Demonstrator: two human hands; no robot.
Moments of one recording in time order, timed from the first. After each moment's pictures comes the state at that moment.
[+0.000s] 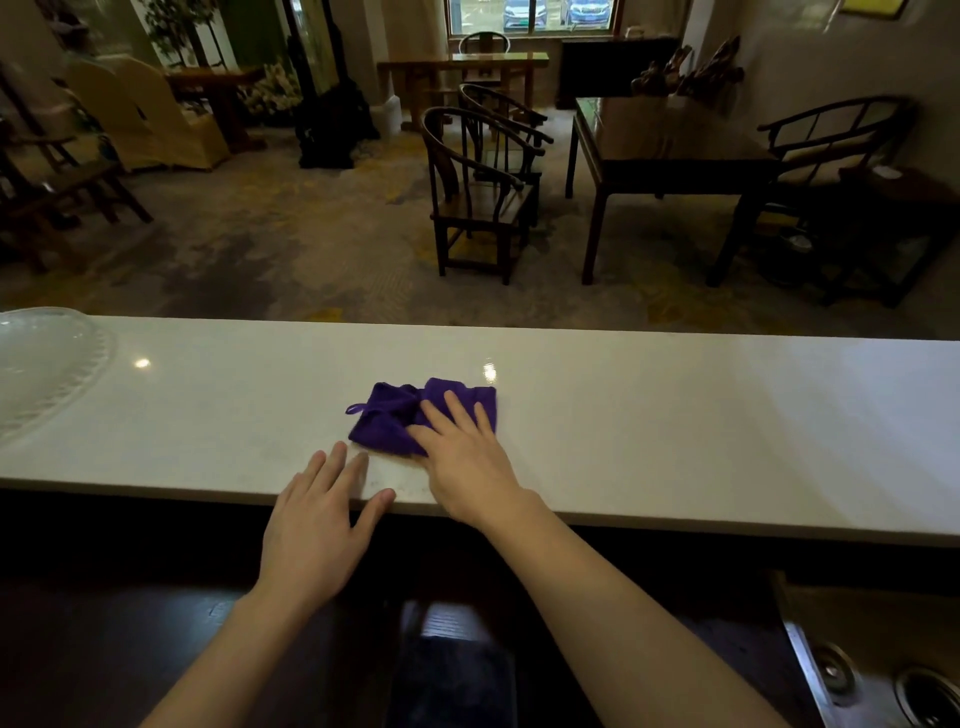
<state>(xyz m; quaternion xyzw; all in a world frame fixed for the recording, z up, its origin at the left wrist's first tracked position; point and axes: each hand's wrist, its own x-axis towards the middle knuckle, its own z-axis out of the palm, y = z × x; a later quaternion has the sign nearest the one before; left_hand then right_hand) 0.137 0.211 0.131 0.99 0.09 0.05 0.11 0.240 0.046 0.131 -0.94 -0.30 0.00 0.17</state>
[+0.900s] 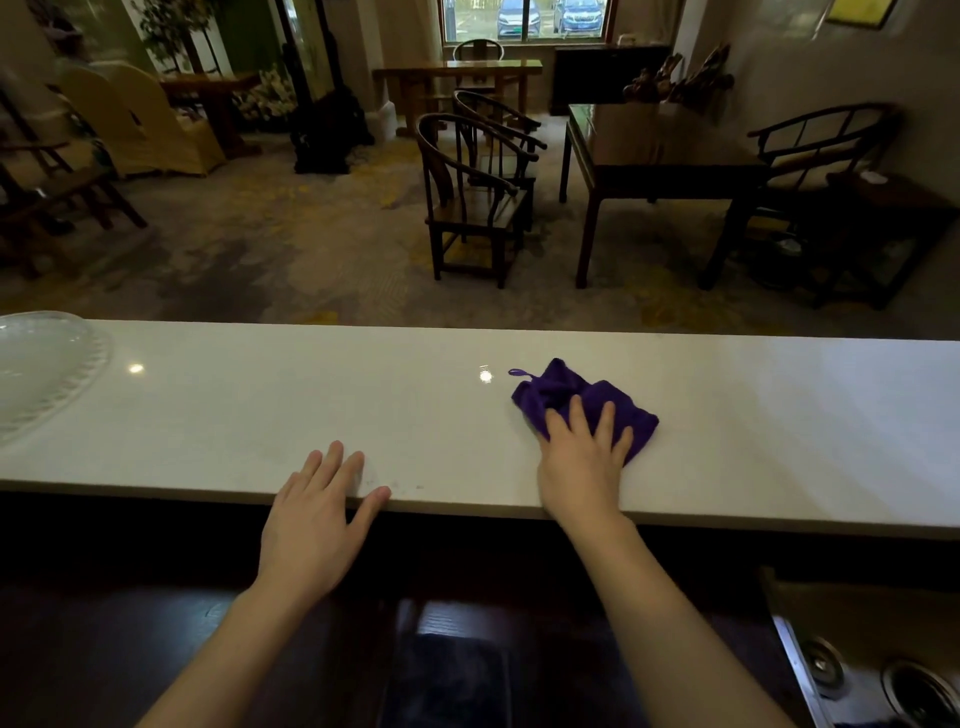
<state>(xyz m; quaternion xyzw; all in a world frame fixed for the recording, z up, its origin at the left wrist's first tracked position) 0.136 0.211 0.130 0.99 0.09 0.04 0.12 0.226 -0.052 0.137 -0.99 0.01 -0.04 0.13</state>
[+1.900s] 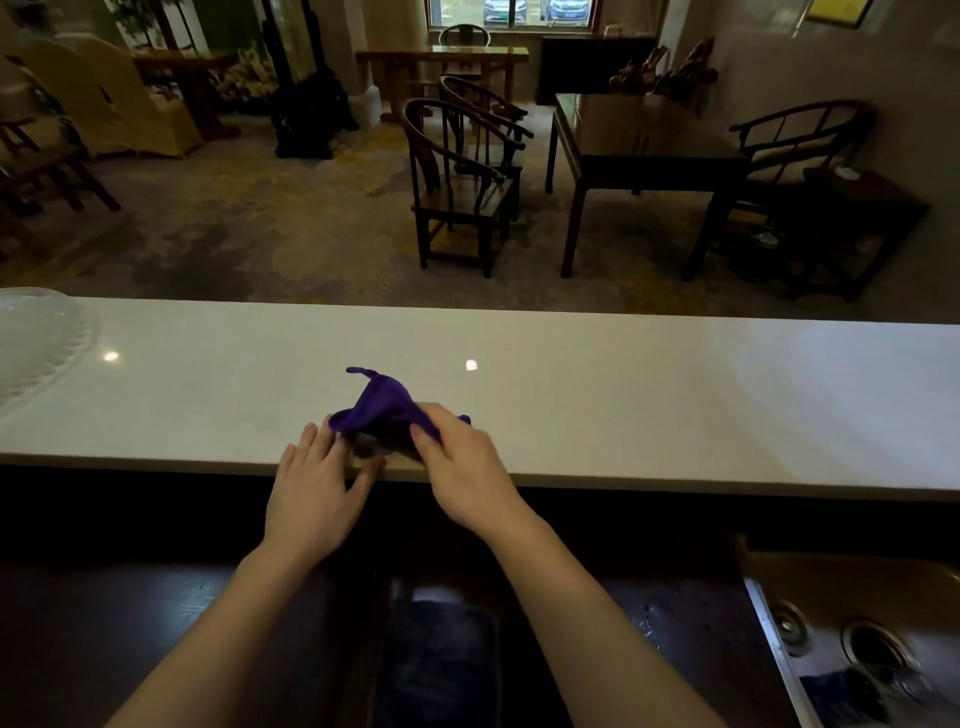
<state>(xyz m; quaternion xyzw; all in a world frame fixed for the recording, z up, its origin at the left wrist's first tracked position) 0.140 0.209 0.131 0.99 0.06 0.07 0.13 0.160 0.027 0.174 -0.82 -0.17 0.08 0.55</state>
